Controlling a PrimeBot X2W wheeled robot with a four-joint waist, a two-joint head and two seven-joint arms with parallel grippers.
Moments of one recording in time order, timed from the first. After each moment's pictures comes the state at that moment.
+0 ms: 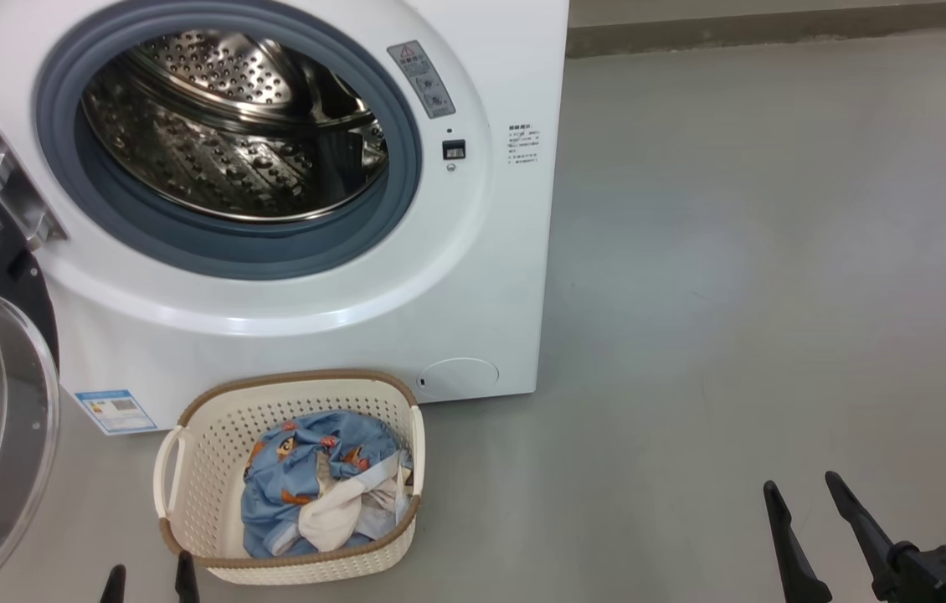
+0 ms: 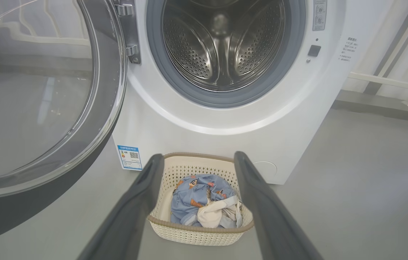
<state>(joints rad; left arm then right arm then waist) 0.19 0.04 0.05 0.12 -0.25 -0.07 -0.26 0.12 -0.10 -0.04 0.09 0.17 0.13 -0.25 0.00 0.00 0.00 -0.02</state>
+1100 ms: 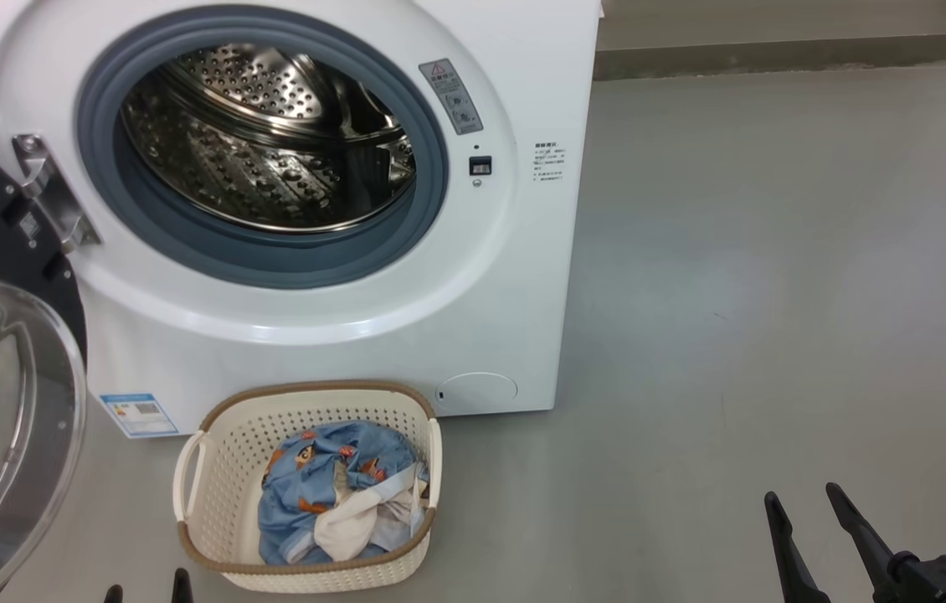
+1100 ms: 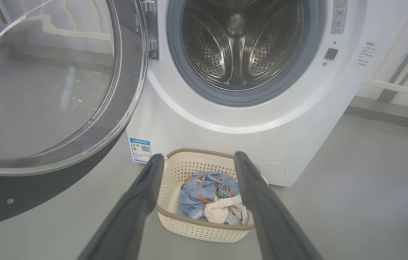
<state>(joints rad) 0.23 0.04 0.05 0.12 -0.28 -0.05 -0.26 0.15 -0.09 -0.05 0.09 0.17 0.13 -0.25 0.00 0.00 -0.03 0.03</state>
